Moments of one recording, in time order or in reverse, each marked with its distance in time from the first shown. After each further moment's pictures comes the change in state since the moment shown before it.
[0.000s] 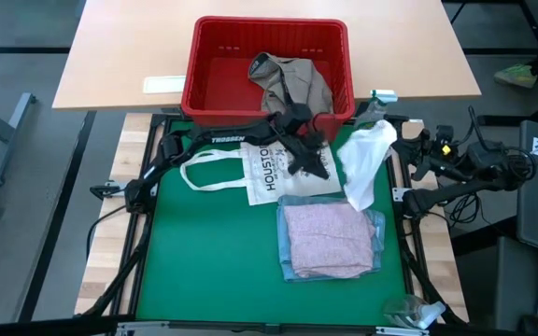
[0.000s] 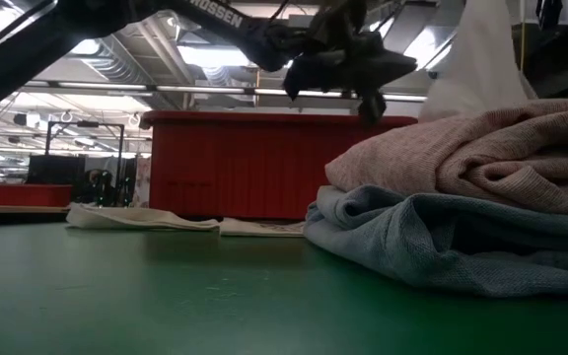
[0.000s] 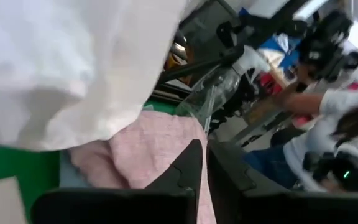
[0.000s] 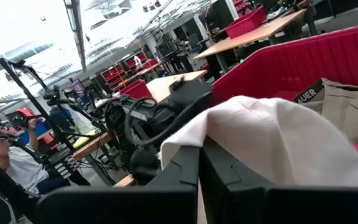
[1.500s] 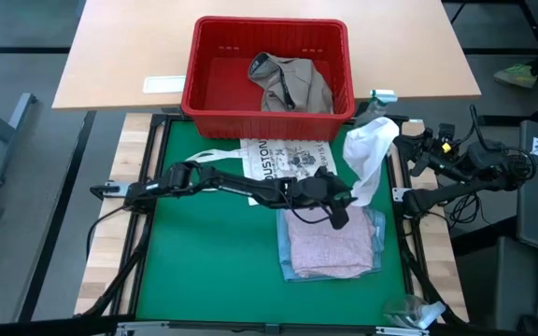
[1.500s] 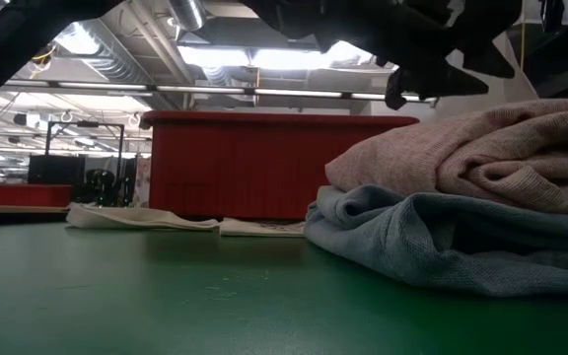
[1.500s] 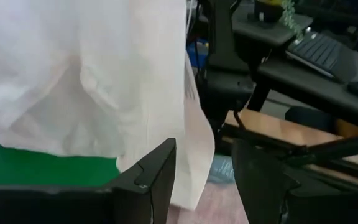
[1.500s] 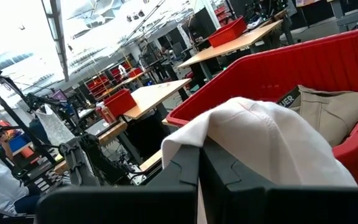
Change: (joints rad) left arm -0.385 0.078 0.000 0.245 -1.318 0.061; right arm 0.000 0.001 0.000 0.000 0.085 -0.001
